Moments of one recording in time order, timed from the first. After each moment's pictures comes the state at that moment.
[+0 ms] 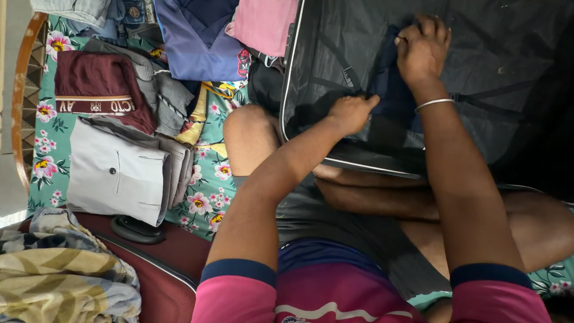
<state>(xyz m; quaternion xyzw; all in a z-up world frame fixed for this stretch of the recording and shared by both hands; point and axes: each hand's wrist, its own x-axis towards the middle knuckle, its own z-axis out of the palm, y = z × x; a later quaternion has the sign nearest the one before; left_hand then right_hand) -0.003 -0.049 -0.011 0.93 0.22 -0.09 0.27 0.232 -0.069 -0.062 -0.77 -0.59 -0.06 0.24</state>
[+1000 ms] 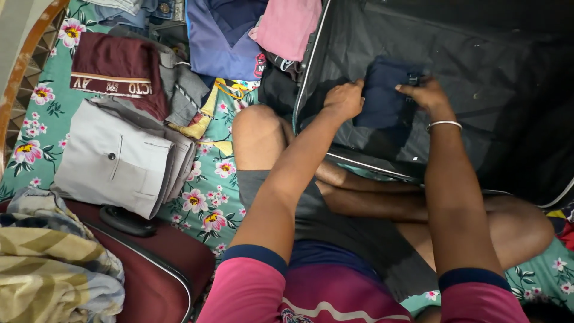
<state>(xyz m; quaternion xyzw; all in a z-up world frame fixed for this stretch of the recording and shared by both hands) -0.006 -0.009 0.022 0.86 0.39 0.00 0.32 0.252 -0.102 -0.025 -0.87 -0.24 0.38 0.23</state>
